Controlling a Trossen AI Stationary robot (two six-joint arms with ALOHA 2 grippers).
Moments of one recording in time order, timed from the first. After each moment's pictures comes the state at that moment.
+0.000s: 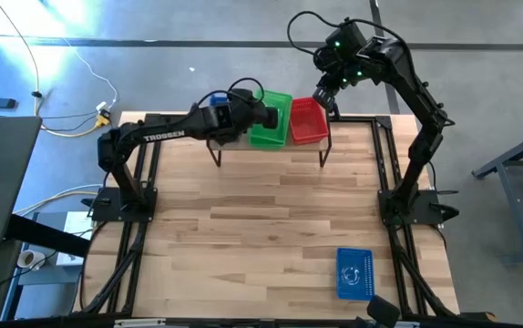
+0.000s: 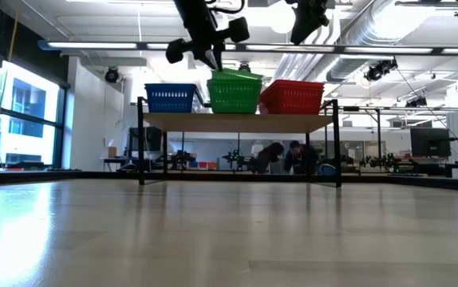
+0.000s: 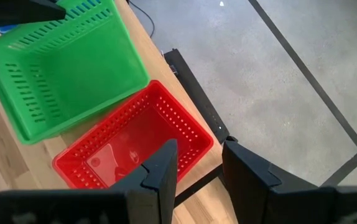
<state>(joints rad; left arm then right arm) 0.40 1.75 1.64 -0.63 -0.73 -0.81 -0.66 1.79 2.36 -1.48 0.07 -0.18</state>
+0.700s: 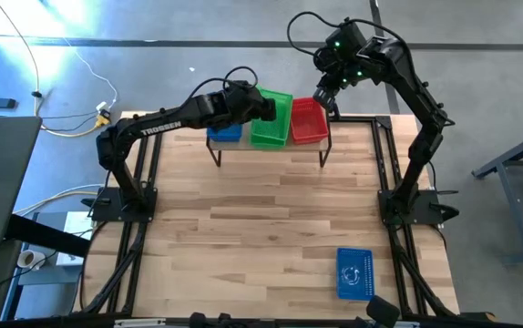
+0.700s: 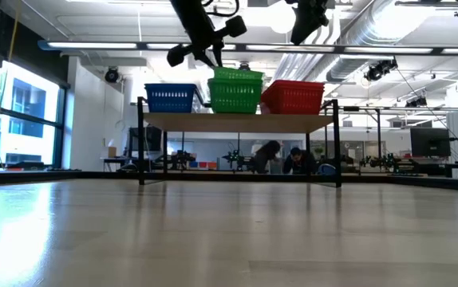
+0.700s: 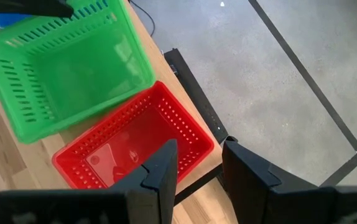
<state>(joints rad) 0.48 1.75 1.70 -0.71 -0.50 -0.91 -0.66 1.79 2.36 -1.48 0.08 -0.20</state>
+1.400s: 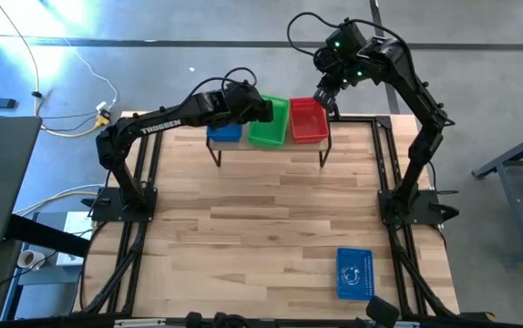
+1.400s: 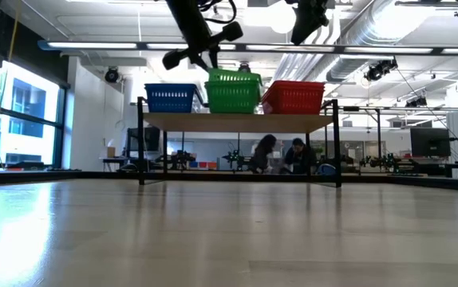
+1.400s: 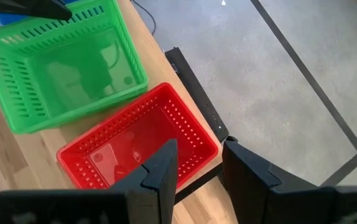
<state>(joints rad) 0.50 1.75 1.70 -0.78 -0.43 -0.95 -0.66 1.79 2.36 -1.48 0.07 -0.20</state>
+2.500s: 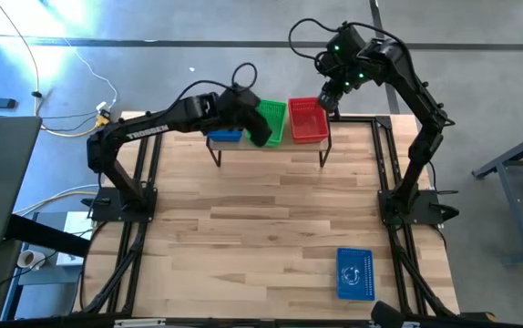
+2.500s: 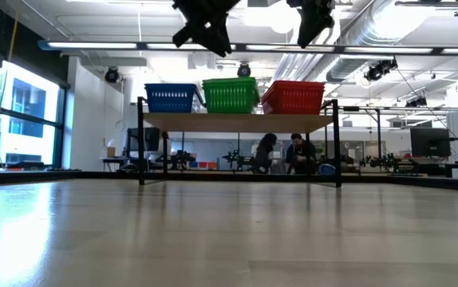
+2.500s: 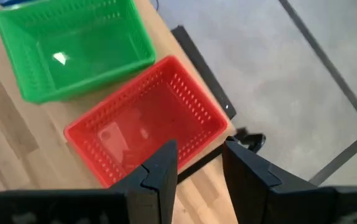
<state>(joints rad) 0.43 1.67 1.70 -0.74 -0.30 -0.31 -0.66 1.79 2.36 -1.57 0.07 -0.16</state>
